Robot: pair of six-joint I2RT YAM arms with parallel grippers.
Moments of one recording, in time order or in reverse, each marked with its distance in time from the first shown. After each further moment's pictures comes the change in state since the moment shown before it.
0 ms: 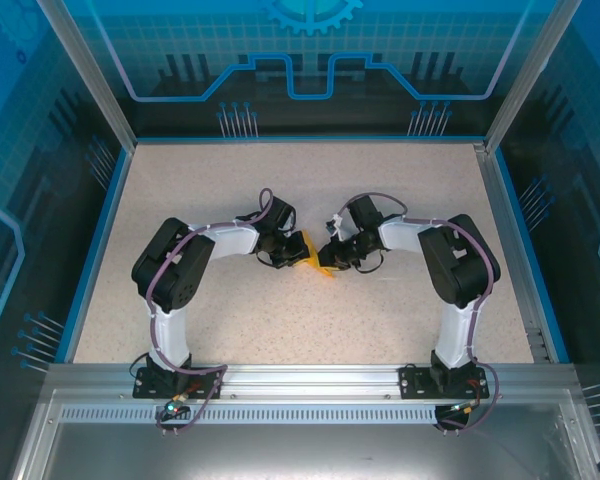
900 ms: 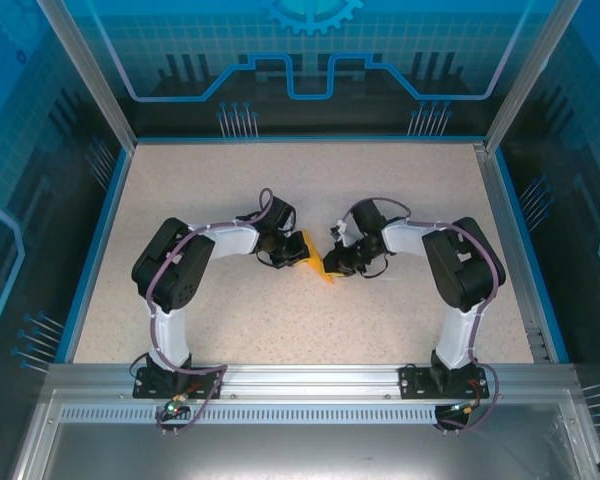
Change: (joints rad) left arm 0.000 0.000 0.000 -0.002 0.000 0.000; right arm -0.008 -0.042 -0.048 -0.056 0.024 -0.012
